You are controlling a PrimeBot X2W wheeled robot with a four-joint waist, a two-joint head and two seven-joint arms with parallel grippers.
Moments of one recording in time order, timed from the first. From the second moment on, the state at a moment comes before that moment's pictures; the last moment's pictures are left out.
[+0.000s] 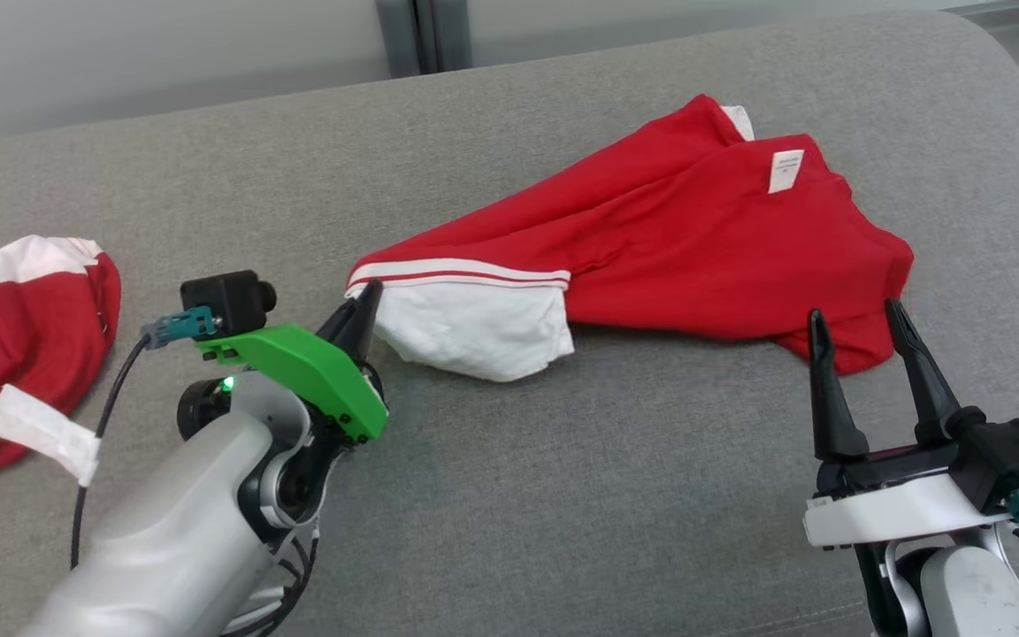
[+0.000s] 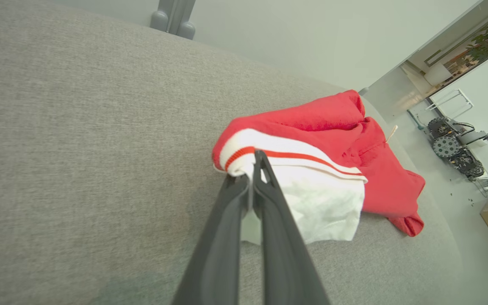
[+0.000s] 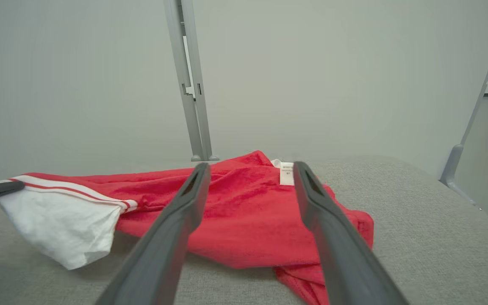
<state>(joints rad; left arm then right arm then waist) -0.70 0.37 -0.96 0.45 -1.36 0.11 -0.14 -0.04 -0.05 0.00 -0.04 0.10 0.13 -0.26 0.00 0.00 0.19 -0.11</state>
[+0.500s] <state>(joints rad) -0.72 0.30 -0.80 0.43 -1.04 0.19 -0.26 -0.04 -0.05 0.01 -0.04 0.08 0.13 -0.26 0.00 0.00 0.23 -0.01</state>
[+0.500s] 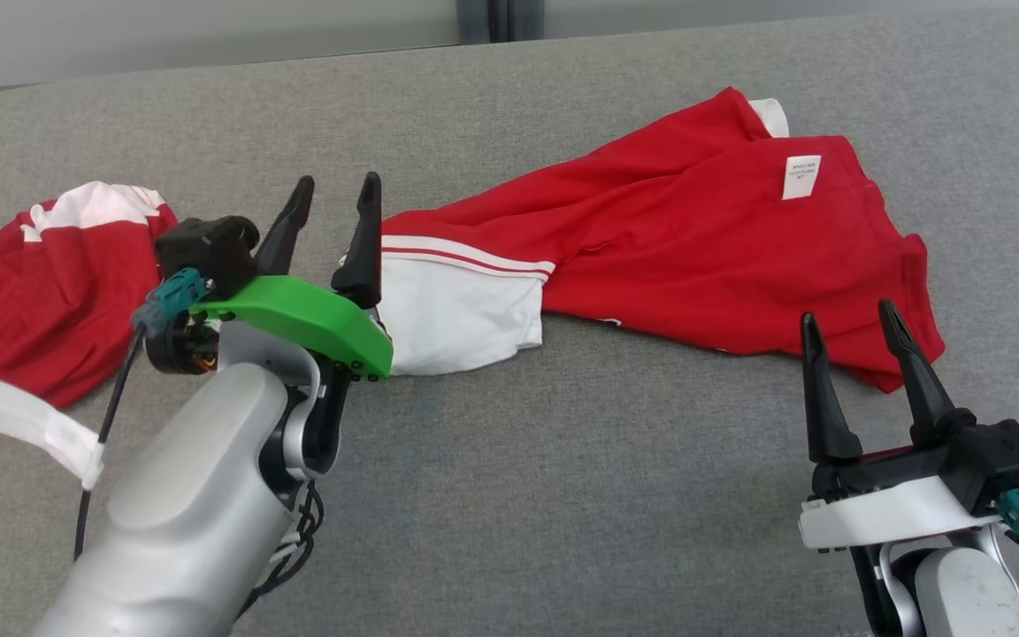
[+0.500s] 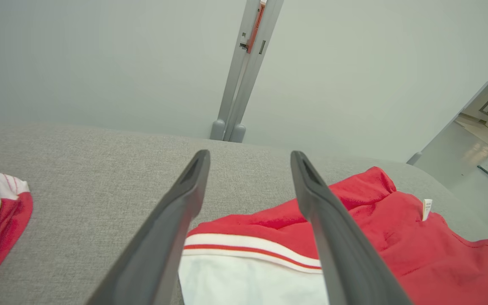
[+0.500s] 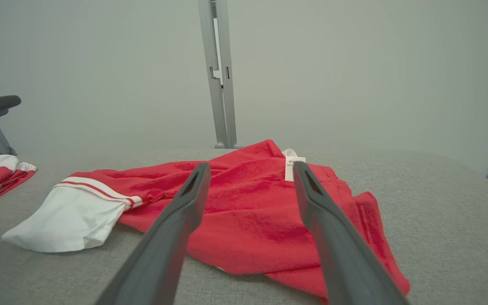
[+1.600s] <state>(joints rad) -0.40 0.10 -0.48 0.70 -0.48 0.04 -0.26 -0.04 -0.05 0.02 -0.03 0.06 0.13 -0.26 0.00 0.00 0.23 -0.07</state>
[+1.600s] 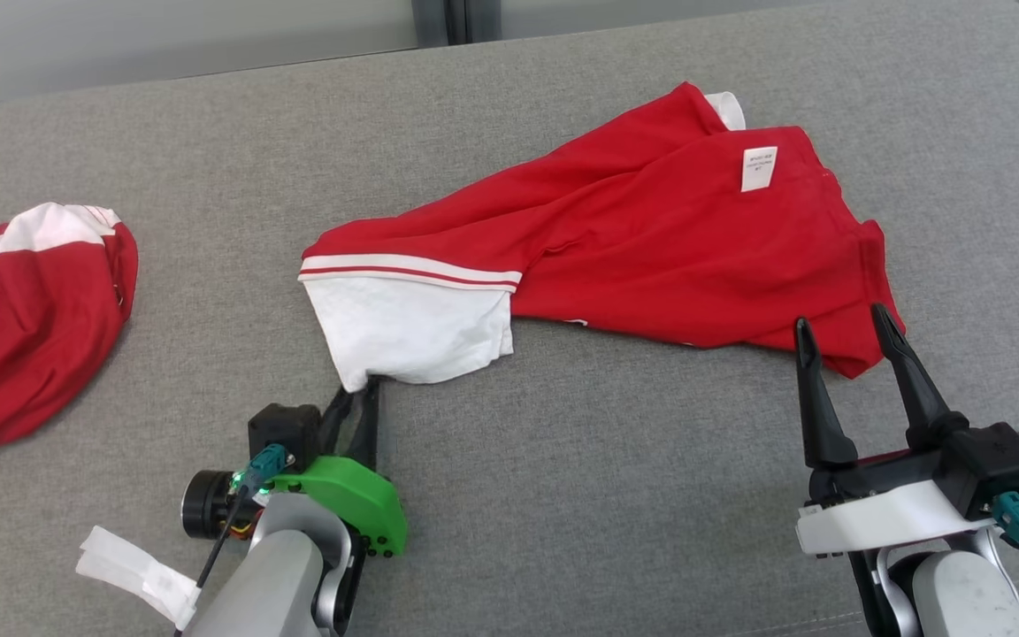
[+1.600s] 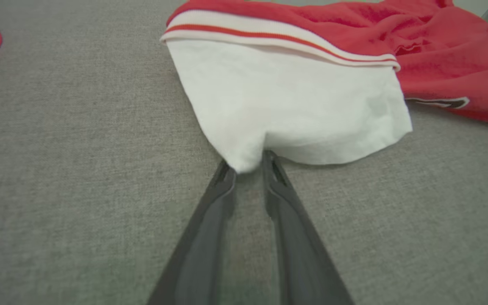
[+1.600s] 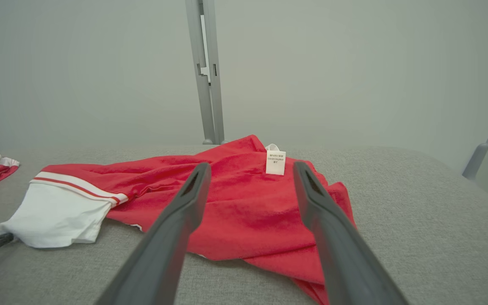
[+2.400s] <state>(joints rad) -0.34 0.20 -0.42 0.56 -0.49 -0.01 -0.18 -0.27 -0.45 0.12 0.20 0.46 0.13 -0.11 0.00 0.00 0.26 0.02</state>
